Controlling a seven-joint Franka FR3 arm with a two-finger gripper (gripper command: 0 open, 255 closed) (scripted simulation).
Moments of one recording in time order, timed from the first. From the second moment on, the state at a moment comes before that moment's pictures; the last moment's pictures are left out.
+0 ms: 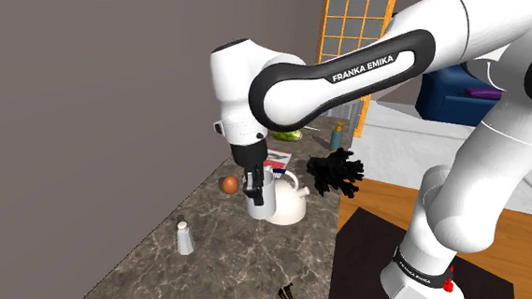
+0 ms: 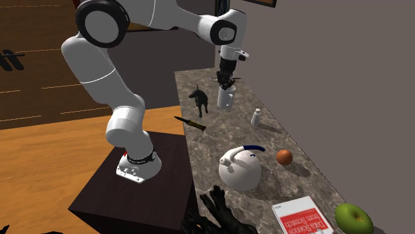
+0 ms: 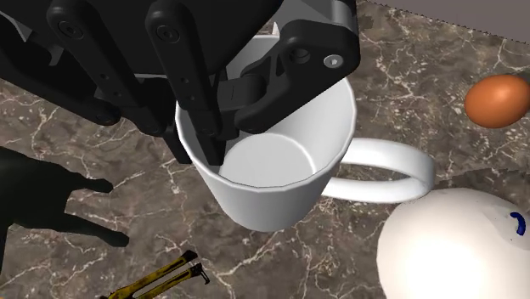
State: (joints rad) arm 0.28 -0.19 0.40 -2.11 0.05 1.77 0.02
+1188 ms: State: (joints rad) arm 0.19 -0.38 0.22 -2.20 0.02 1.67 -0.25
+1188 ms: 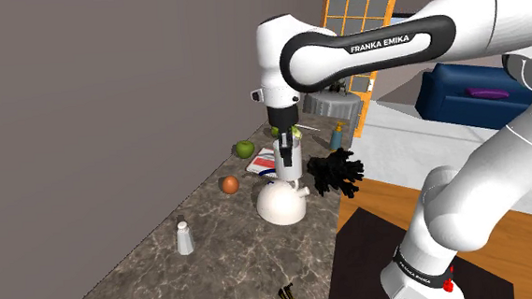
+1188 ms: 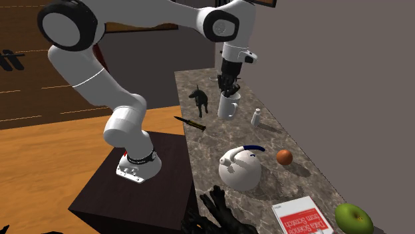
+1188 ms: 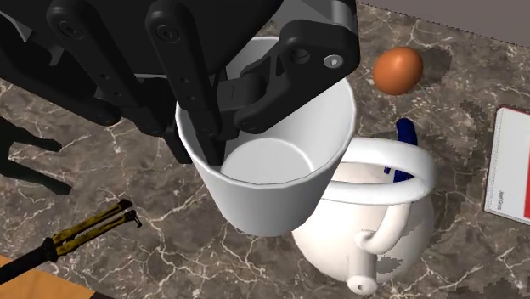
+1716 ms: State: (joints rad) arm 0.12 -0.43 0.08 -2.25 -0.06 1.69 -0.44
